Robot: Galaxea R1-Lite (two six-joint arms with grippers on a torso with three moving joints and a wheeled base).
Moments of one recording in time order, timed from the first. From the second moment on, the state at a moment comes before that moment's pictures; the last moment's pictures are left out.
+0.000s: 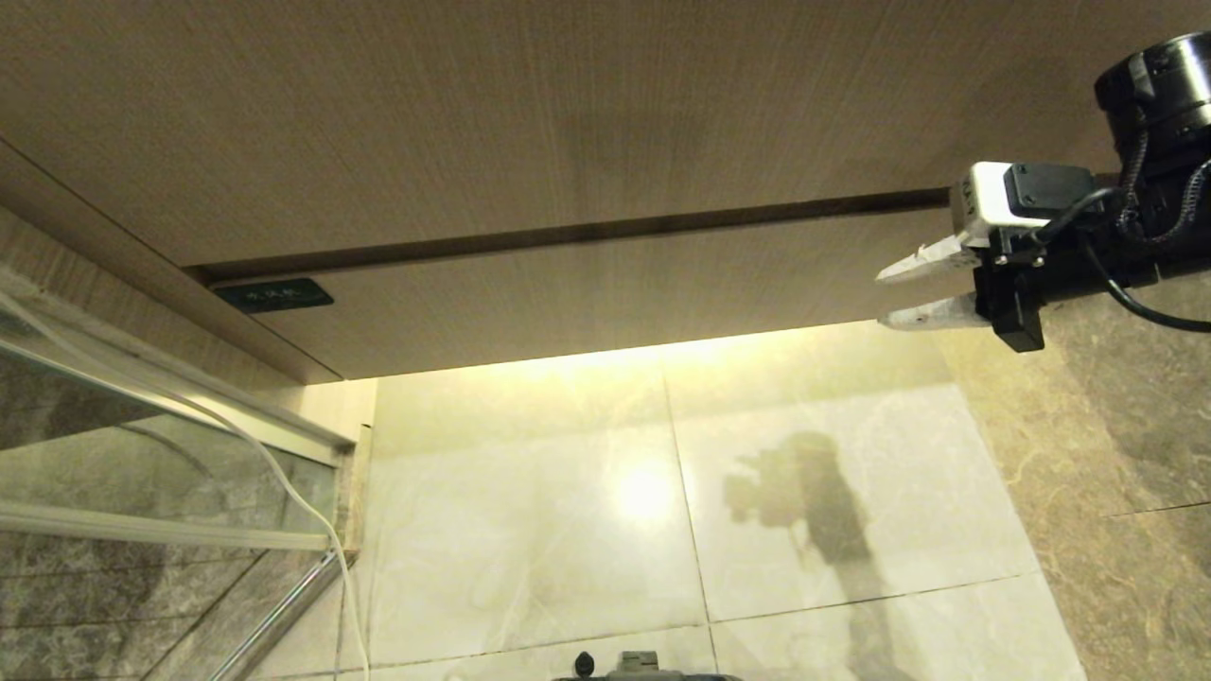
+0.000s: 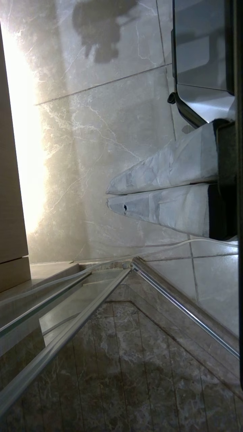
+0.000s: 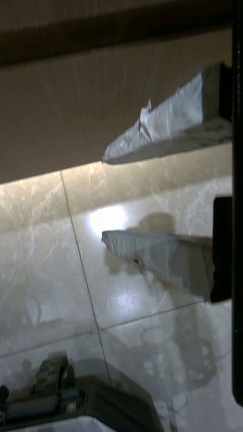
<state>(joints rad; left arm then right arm) 0.00 0.00 0.00 0.00 0.00 0.00 0.13 1.69 -1.63 0.59 0.55 -1.30</state>
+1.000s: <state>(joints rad) 0.00 0.00 0.00 0.00 0.00 0.00 0.18 1.80 -1.79 0.58 0.34 -1.30</state>
